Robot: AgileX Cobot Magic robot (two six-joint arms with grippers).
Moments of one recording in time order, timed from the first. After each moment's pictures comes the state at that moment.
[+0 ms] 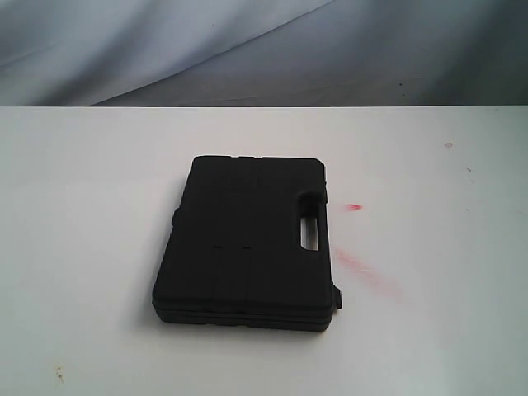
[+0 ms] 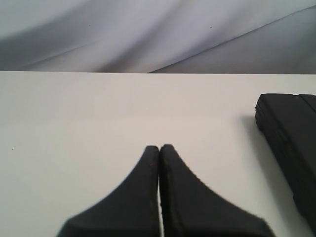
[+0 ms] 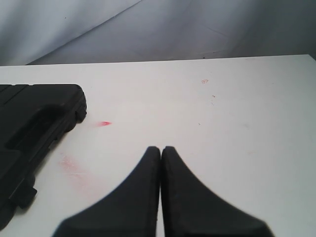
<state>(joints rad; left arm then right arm) 0.00 0.05 0.00 -0.06 0.26 0.04 0.18 0.01 0.00 0.09 0.33 -0.02</state>
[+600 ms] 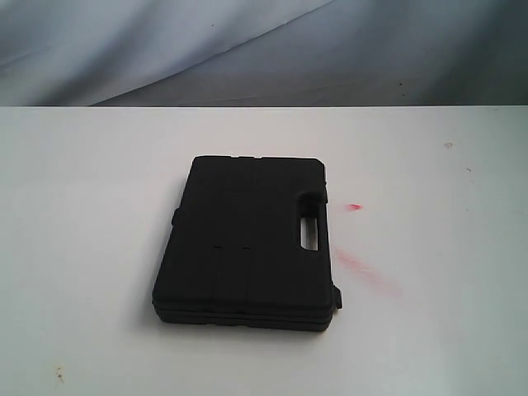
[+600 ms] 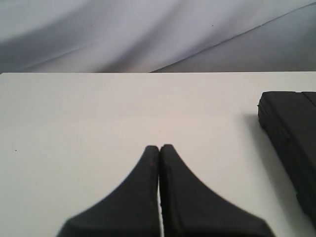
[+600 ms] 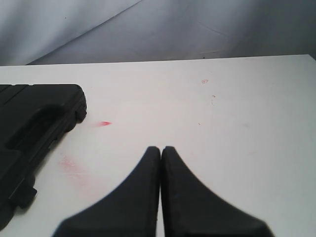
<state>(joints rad) 0.00 0.05 0.00 -0.04 0.26 0.04 0.18 0.01 0.00 0.09 0.33 -0.02</state>
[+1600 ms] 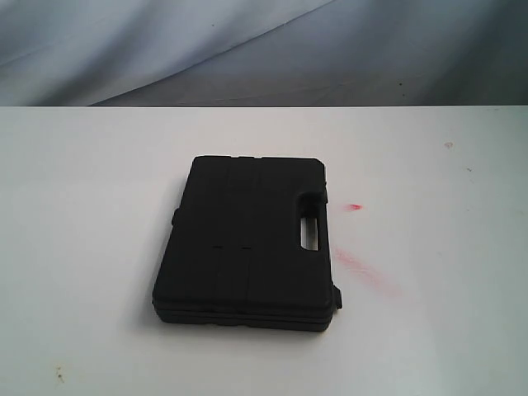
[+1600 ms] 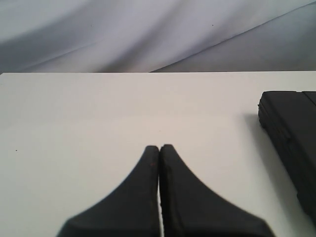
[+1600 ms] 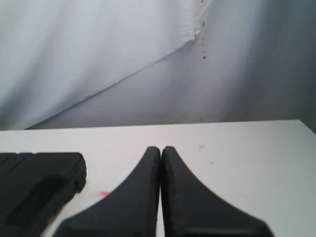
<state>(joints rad) 0.00 0.05 0.00 -0.04 0.26 0.04 0.18 0.01 0.00 0.09 0.11 -0.02</state>
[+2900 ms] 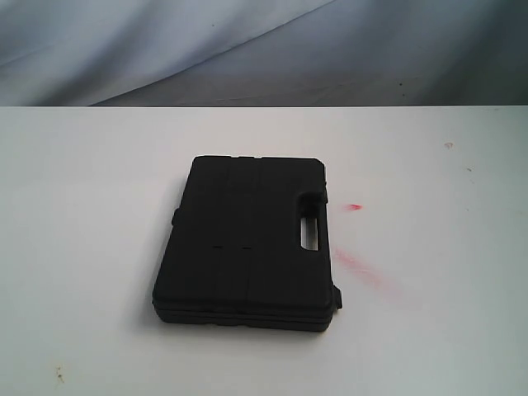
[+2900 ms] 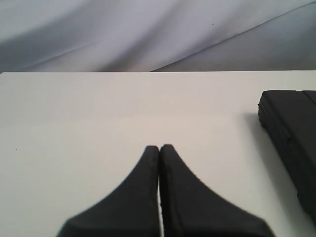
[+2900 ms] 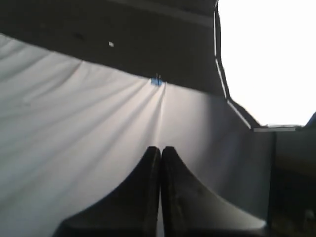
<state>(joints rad) 0.00 0.05 0.00 -0.04 0.26 0.04 0.18 0.02 -0.48 -0.26 -0.08 -0.03</state>
